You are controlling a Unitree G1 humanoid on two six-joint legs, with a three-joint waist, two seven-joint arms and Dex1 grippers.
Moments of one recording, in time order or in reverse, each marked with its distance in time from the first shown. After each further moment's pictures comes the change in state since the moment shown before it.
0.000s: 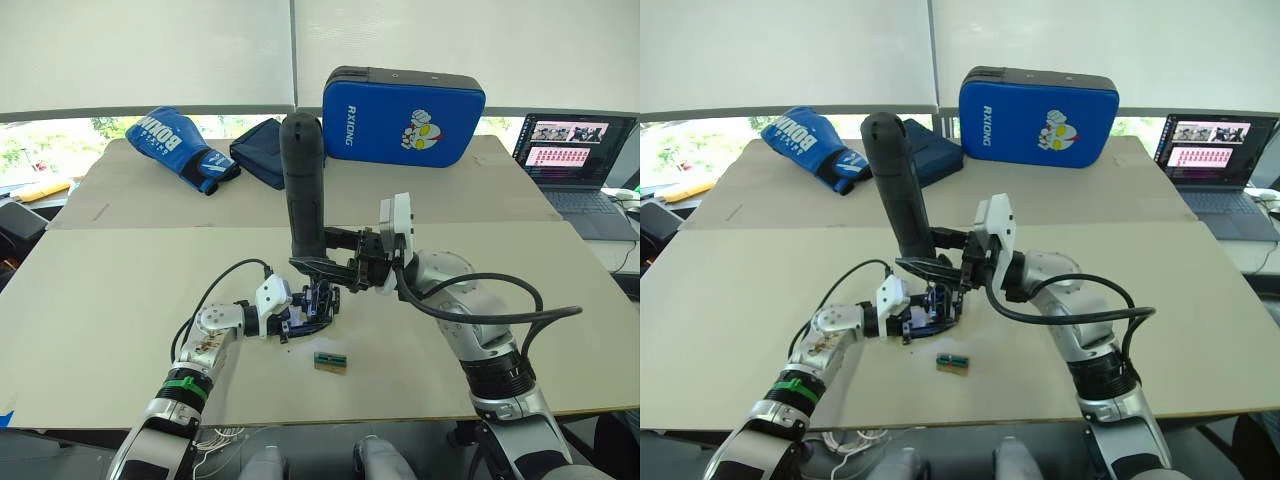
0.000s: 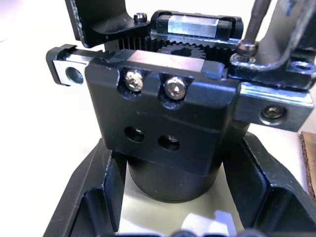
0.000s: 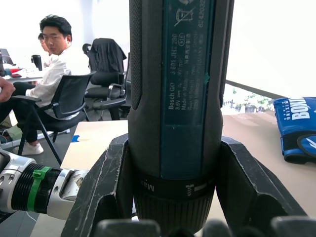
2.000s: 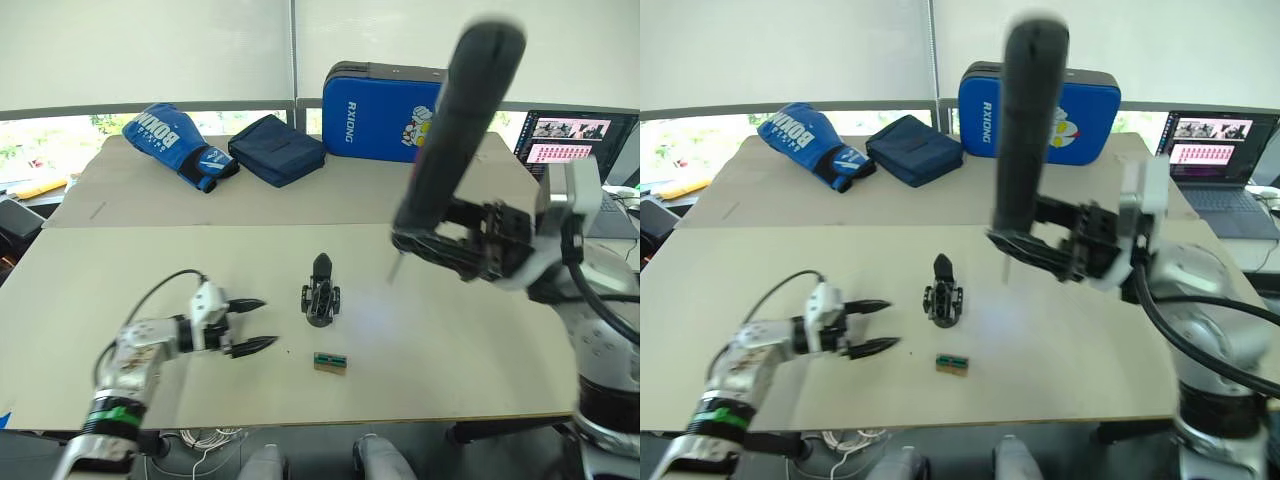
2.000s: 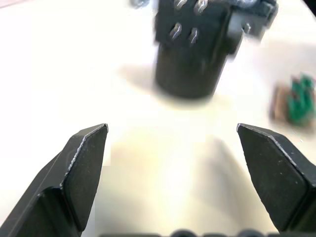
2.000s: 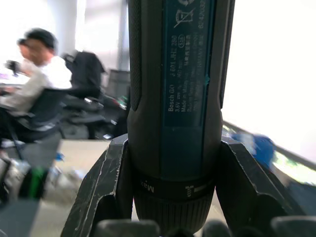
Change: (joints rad) left arm 0.226 0.287 0.194 -0.209 -0.168 0.155 -0.144; right arm 0.213 -0.370 -0.446 -0.331 0.307 0.174 0.007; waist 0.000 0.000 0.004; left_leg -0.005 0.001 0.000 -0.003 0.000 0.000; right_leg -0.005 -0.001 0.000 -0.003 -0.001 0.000
